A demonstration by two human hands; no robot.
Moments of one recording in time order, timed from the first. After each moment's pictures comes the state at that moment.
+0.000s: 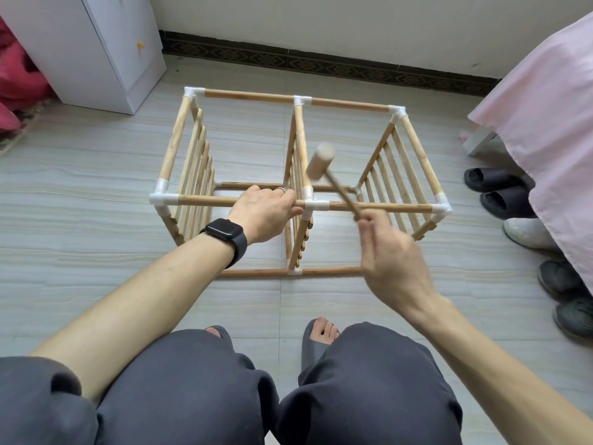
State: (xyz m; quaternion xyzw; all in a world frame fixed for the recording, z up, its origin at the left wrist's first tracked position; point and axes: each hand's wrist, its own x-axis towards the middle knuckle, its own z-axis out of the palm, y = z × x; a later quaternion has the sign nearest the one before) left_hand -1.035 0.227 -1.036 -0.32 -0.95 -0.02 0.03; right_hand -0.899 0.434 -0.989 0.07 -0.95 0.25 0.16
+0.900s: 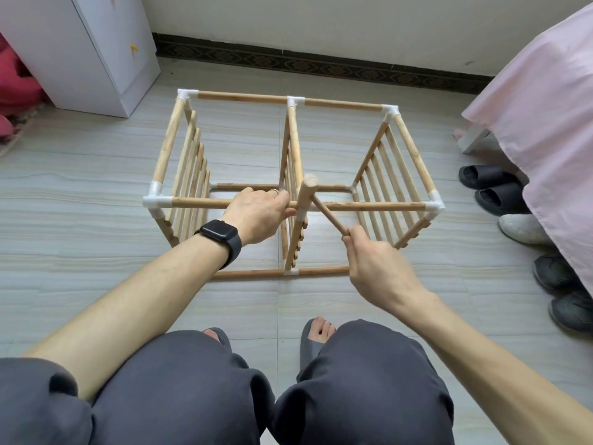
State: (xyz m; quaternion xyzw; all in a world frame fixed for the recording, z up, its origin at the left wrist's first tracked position) left_hand -1.038 0.225 -1.038 -0.31 -0.95 -0.01 0.01; right_hand -0.895 0.435 -0.995 0.03 -0.98 0.18 -0.01
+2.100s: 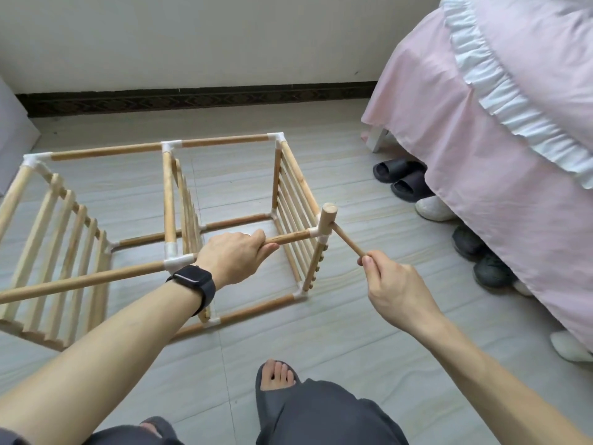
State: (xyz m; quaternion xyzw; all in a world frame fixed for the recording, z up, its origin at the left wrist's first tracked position) left_hand -1.055 0.346 -1.042 -0.38 -0.92 -0.03 0.00; right_hand -0.856 0.574 -0.997 -0.20 -0.96 0.20 0.05
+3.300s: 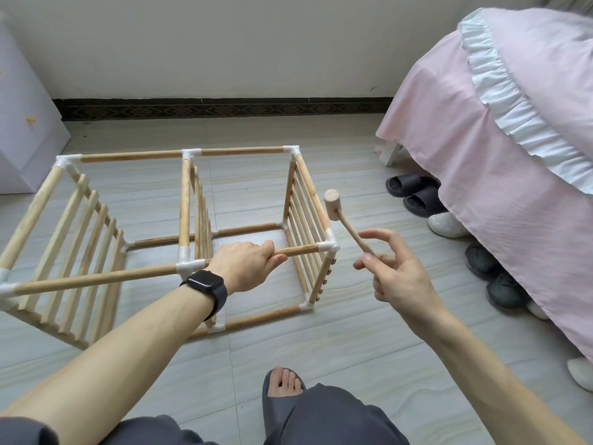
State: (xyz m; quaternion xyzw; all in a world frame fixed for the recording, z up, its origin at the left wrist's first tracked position) left_hand -1.049 0.334 -1.035 -0.36 -0.93 -0.01 -0.04; right_hand -0.871 0.552 -0.964 -0.17 -0.78 0.60 0.10
